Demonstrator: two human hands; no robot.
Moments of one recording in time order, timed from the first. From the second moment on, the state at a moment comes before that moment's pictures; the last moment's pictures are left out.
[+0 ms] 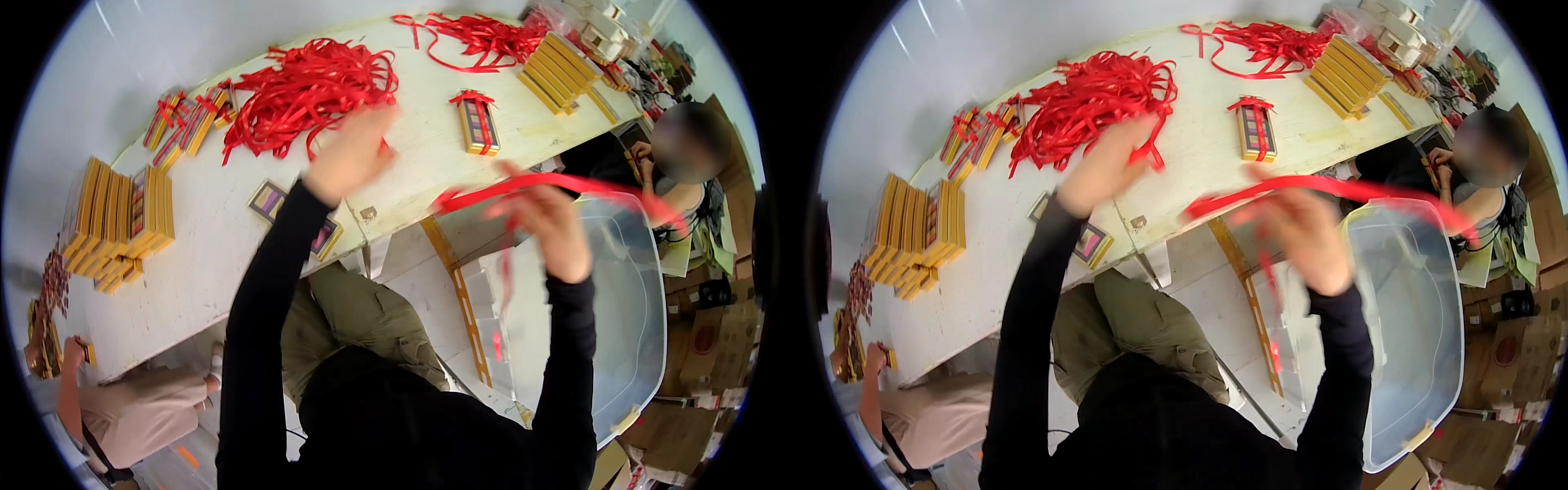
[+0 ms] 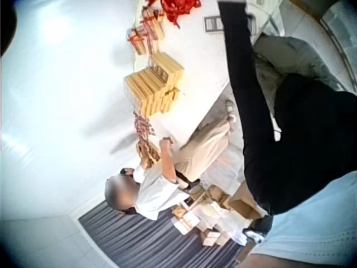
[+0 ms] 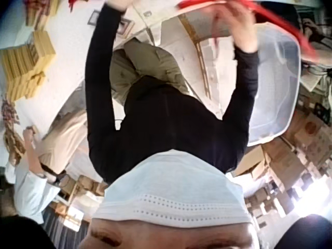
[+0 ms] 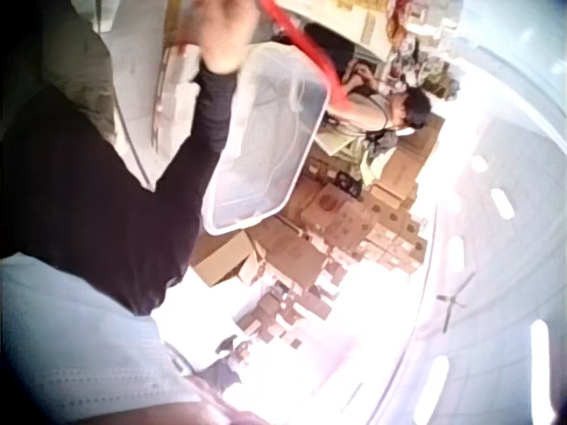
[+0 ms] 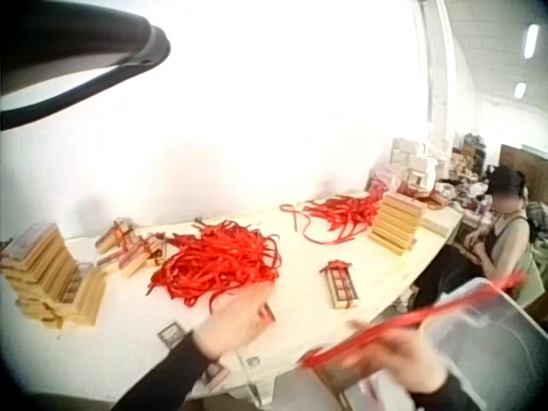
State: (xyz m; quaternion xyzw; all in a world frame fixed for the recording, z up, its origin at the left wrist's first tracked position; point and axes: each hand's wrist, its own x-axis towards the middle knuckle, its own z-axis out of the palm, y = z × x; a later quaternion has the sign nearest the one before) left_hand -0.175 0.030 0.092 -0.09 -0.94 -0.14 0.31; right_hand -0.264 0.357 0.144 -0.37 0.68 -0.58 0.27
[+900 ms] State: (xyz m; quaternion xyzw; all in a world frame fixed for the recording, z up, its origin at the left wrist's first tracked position) left_hand -0.009 -0.177 0.136 0.43 -0.83 0.25 0.27; right_hand -0.196 0.151 0.088 -0.40 0.55 -0.55 0.48
